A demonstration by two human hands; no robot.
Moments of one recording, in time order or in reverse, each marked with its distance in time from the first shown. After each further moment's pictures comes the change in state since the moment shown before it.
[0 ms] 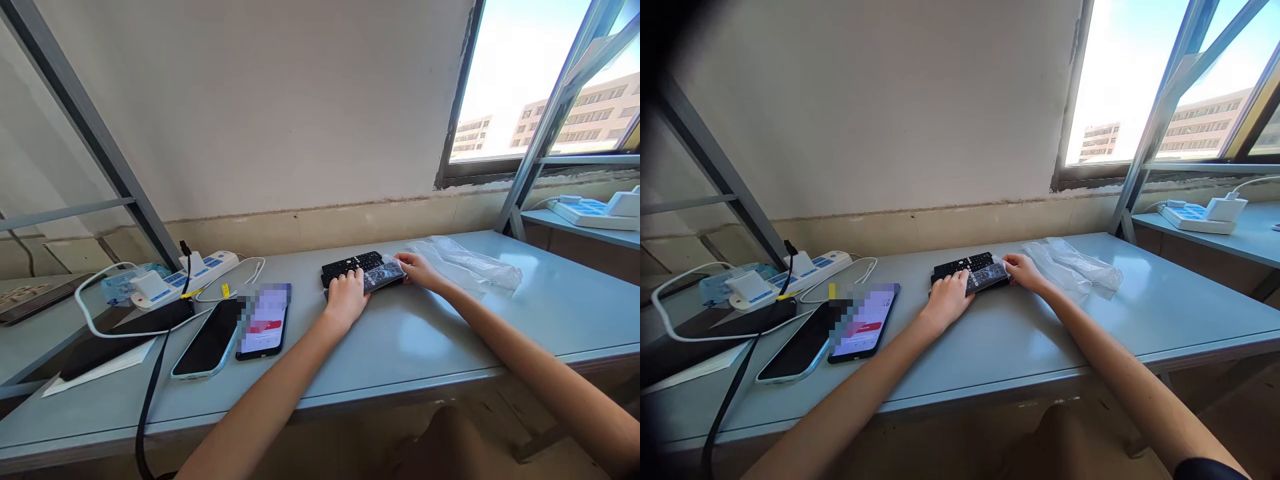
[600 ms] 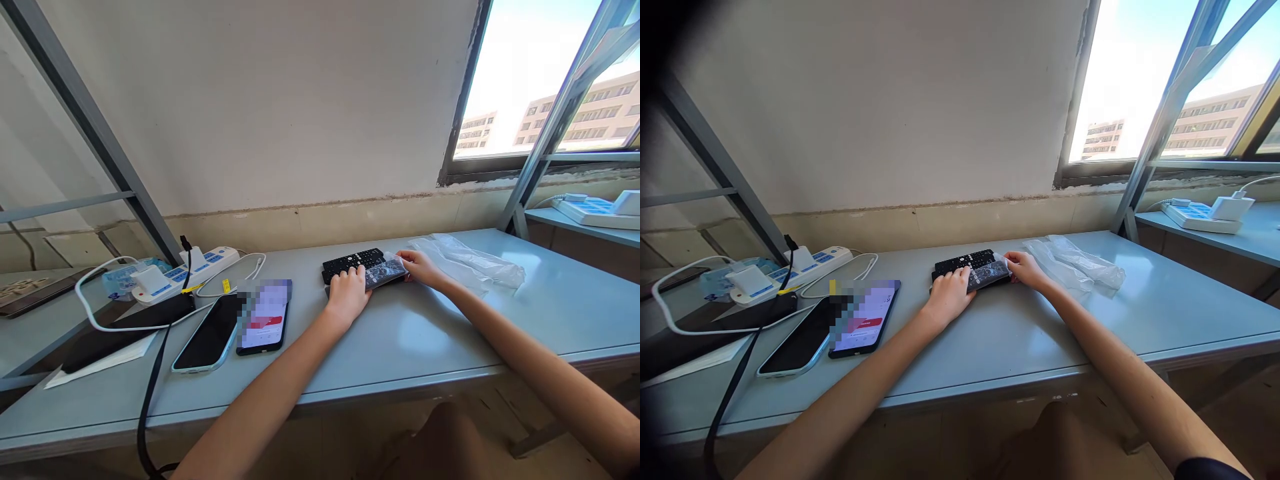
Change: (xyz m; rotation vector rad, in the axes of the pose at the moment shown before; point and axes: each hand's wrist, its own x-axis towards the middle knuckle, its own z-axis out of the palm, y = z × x) left_hand 0.000 -0.002 0.000 -0.002 0.011 0.004; right_hand 0.000 -0.003 0.001 -0.033 -0.001 0.003
